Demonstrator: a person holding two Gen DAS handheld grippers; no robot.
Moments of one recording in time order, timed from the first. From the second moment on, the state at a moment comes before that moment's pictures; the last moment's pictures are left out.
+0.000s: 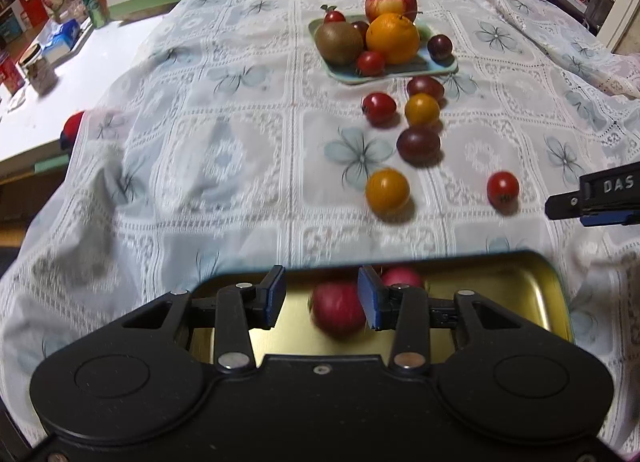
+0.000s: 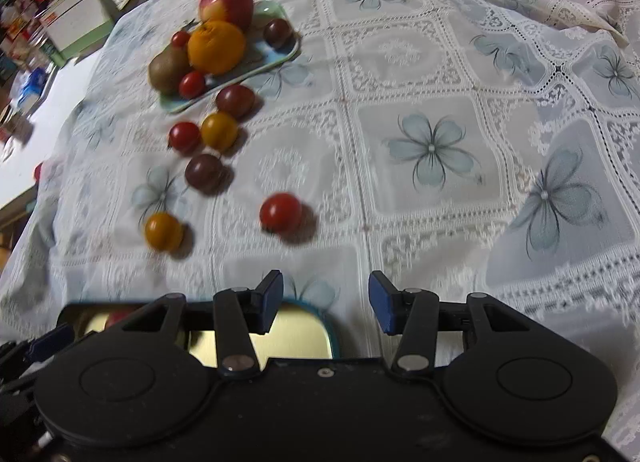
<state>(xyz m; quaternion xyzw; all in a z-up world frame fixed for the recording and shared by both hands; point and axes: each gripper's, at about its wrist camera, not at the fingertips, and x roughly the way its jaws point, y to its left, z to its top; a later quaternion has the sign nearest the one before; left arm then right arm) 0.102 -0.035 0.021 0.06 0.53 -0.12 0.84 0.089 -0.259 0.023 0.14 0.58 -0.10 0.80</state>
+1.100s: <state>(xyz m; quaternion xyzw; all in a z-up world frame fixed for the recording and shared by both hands) 0.182 -0.113 -0.033 0.08 0.57 -0.14 0.81 0.161 -0.261 0.000 0.17 0.55 -0.12 0.81</state>
